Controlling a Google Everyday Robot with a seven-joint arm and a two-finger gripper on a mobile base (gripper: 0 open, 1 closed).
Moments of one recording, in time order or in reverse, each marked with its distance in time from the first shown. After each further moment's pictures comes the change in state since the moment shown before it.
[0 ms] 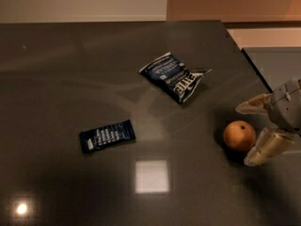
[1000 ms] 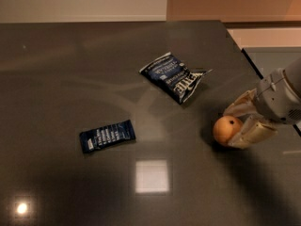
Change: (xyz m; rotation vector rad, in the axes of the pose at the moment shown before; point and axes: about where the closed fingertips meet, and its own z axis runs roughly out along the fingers) arm -0.030 -0.007 0.000 -0.021 -0.001 -0.029
